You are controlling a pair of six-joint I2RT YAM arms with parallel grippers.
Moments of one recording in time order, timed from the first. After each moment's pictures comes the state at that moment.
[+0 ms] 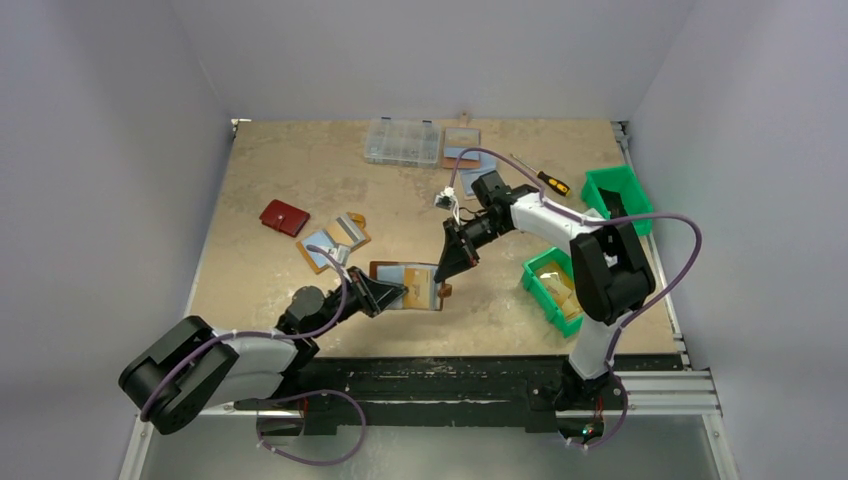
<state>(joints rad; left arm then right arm) -0.68 1.19 0.01 1.16 0.23 -0.87 0.47 1.82 1.23 -0.72 -1.22 -0.45</state>
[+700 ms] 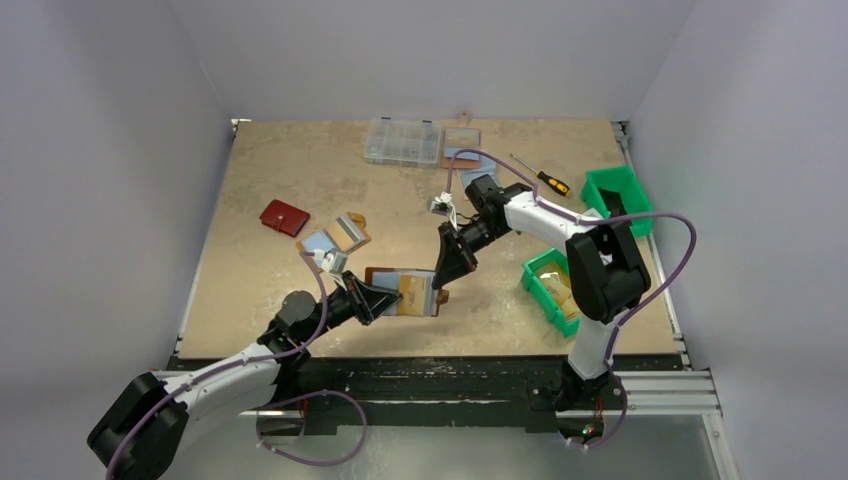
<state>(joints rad) -0.68 0.80 0.01 0.77 0.26 -0.74 0.49 1.84 1.28 -0.87 -1.28 -0.66</state>
